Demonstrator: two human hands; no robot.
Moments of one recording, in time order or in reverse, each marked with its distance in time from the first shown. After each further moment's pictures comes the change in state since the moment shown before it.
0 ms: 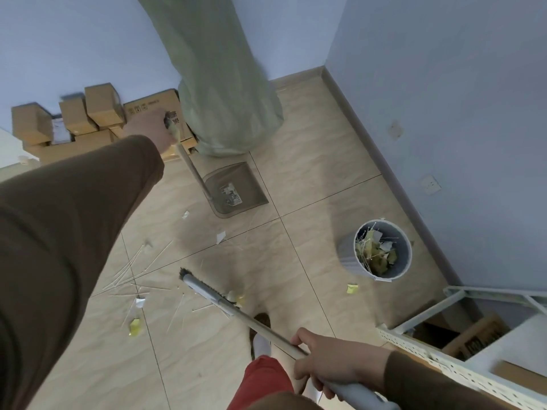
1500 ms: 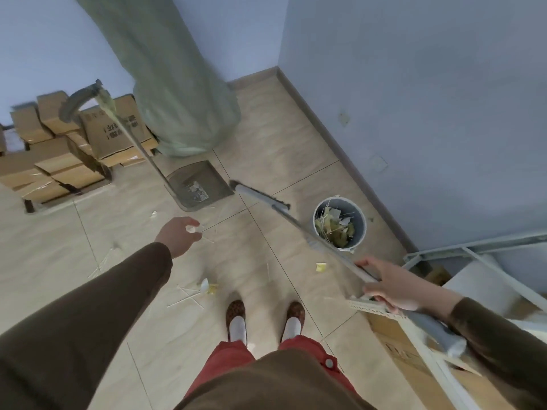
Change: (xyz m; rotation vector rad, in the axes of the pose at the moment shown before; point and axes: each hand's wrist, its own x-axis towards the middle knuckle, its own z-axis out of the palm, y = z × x) left_hand -0.247 0.032 0.163 -0.300 -0.387 0.021; right_hand -0.123 0.171 -0.077 -0.051 0.551 -0.065
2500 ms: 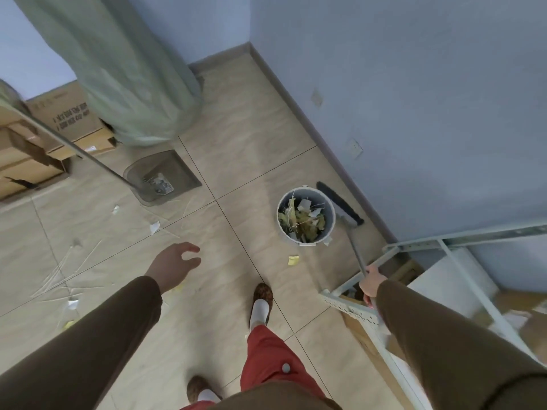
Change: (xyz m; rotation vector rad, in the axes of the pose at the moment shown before) left_hand -0.037 0.107 0.149 0.064 -0.120 -0.011; right_hand 0.173 0.238 -0.061 0.248 0.188 0.491
